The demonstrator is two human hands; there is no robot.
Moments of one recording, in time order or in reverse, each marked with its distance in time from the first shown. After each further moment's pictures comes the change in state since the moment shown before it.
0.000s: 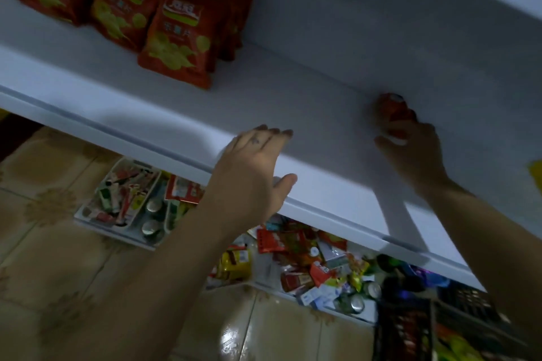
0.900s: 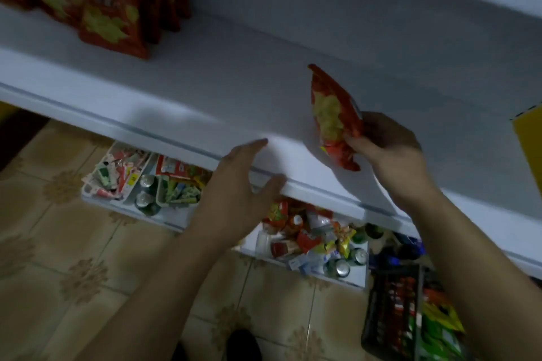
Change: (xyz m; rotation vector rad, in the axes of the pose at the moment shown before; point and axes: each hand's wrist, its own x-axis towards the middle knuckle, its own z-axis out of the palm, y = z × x) left_hand -0.032 0.119 0.063 -0.350 -0.052 -0.390; right_hand -0.079 0.055 -0.062 0.762 -0.278 -0.005
